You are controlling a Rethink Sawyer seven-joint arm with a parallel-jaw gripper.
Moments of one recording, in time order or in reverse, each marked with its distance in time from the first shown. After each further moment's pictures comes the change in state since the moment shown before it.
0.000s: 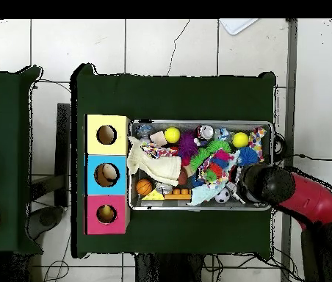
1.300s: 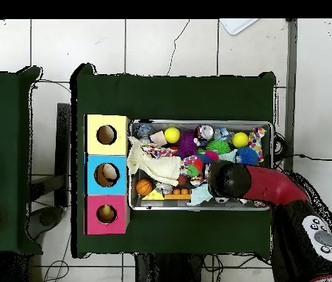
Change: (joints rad) arm 0.110 0.046 0.038 0.028 -0.075 -0.080 0.000
